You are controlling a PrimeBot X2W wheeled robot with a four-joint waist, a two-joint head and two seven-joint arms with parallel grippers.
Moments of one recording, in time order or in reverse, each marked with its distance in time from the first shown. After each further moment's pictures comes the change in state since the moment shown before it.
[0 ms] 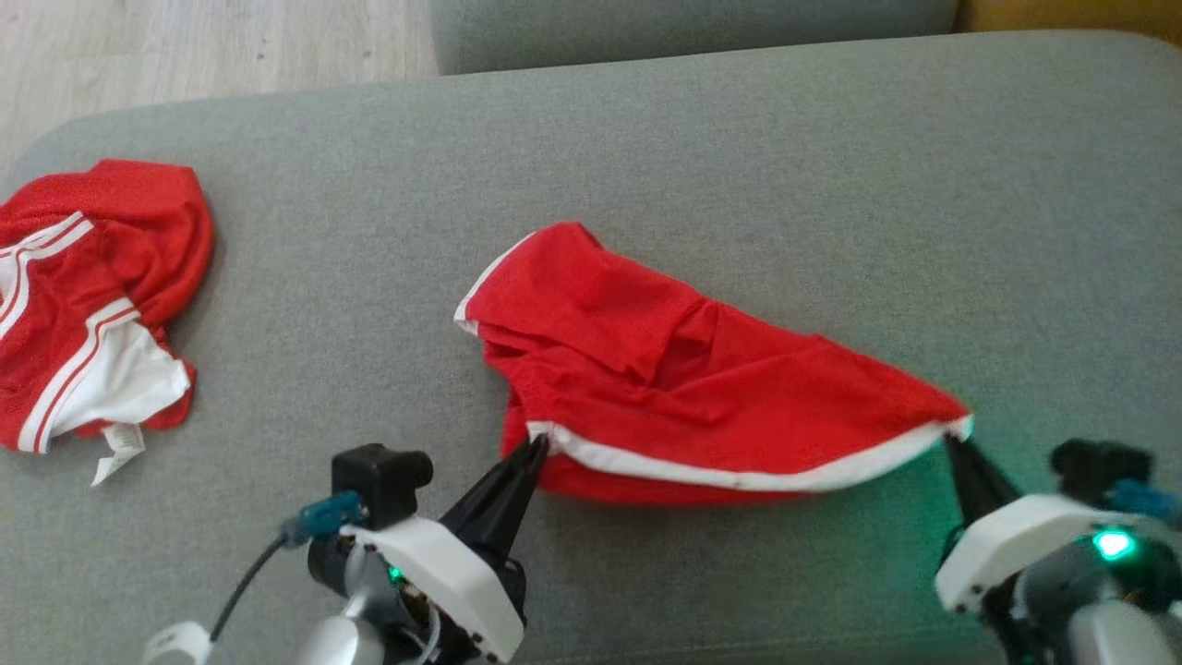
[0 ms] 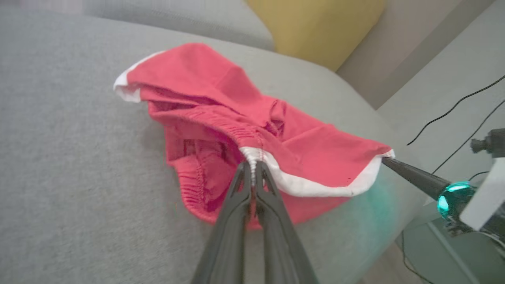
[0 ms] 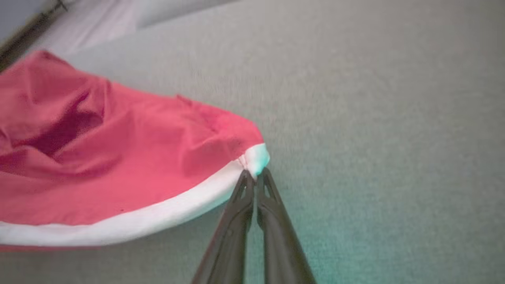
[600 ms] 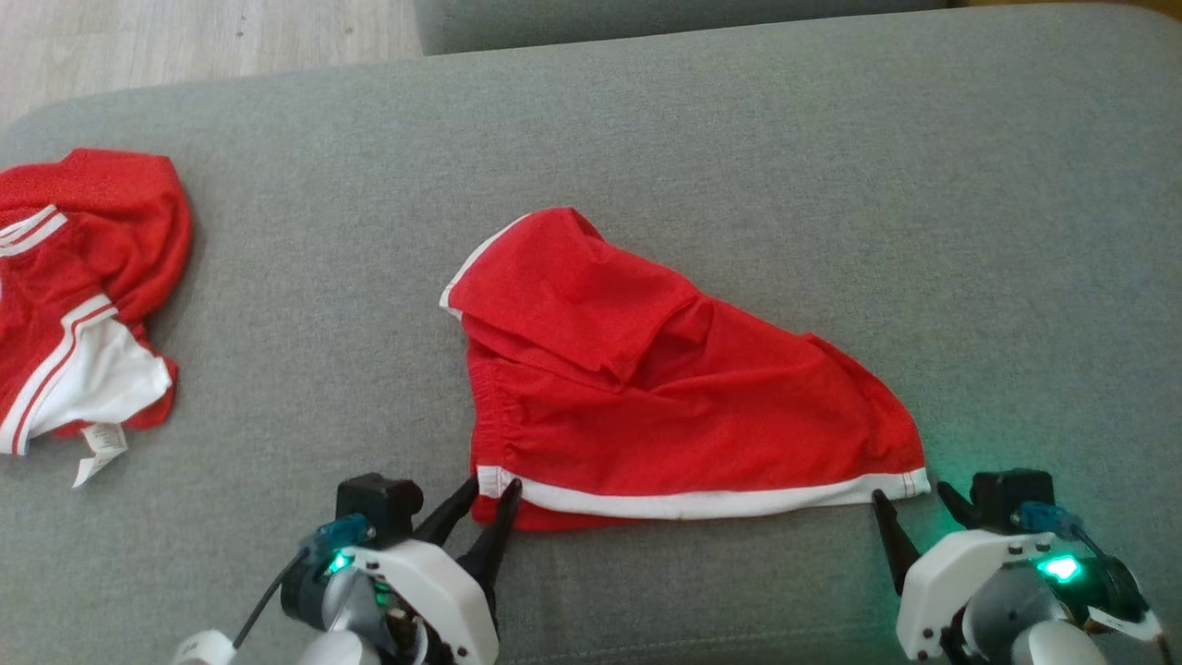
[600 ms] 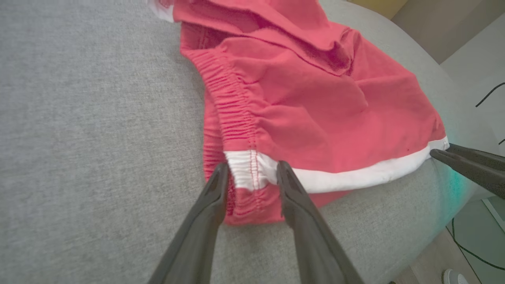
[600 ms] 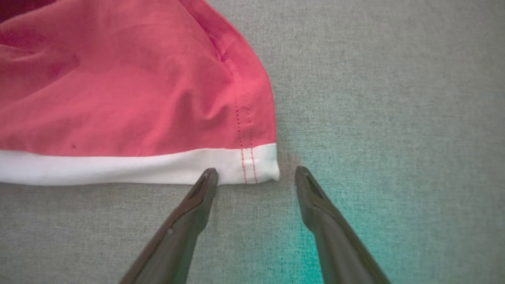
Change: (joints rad) left arm -0.022 -0.007 0.034 0.229 0.127 0.006 -0.058; right arm 0.001 -0.001 0.068 0.117 -0.194 0.000 0.019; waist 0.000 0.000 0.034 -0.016
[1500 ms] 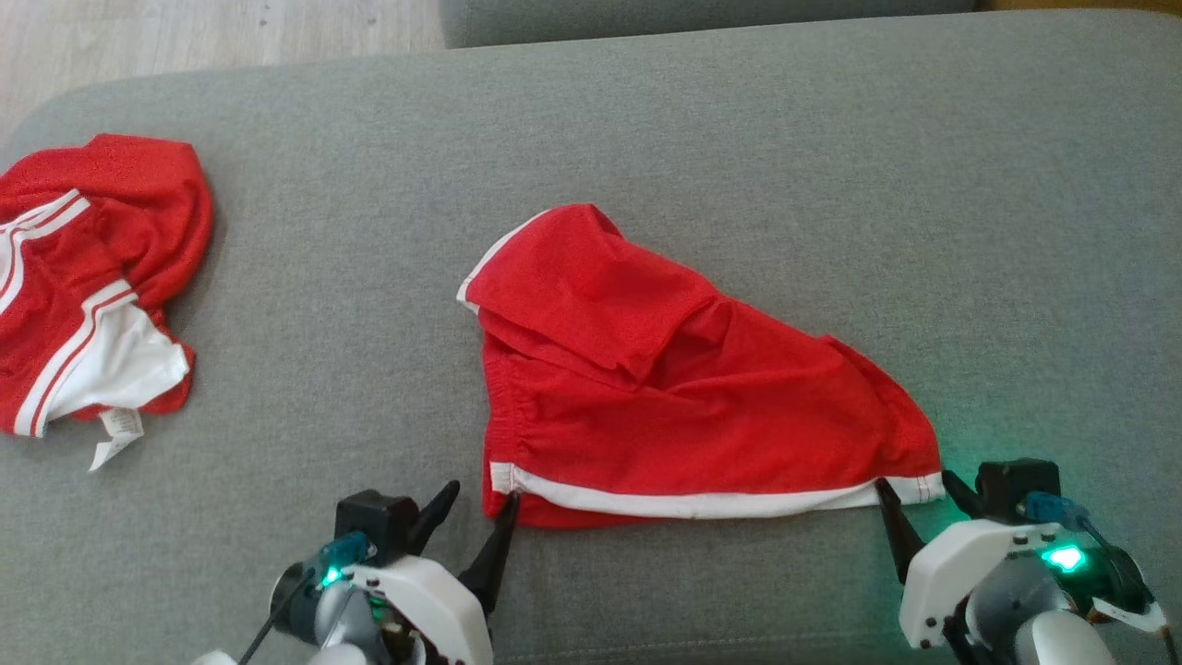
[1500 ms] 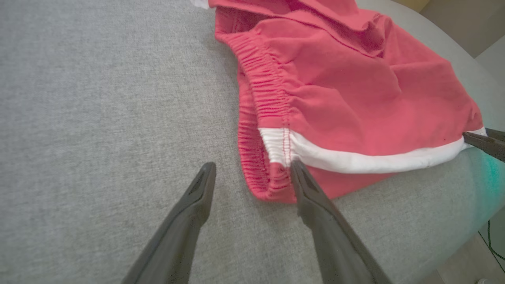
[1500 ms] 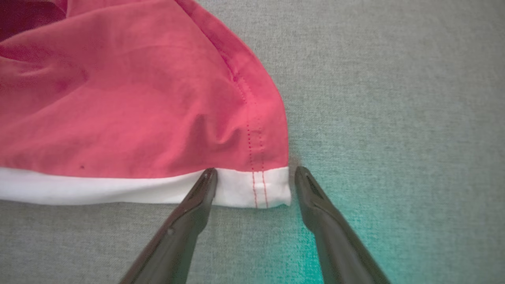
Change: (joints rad) left arm 0.019 -0.025 0.037 0.040 0.096 0.009 -0.051; right arm -0.018 0.000 -0.010 0.005 -0.001 0.000 -0.007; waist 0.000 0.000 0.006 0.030
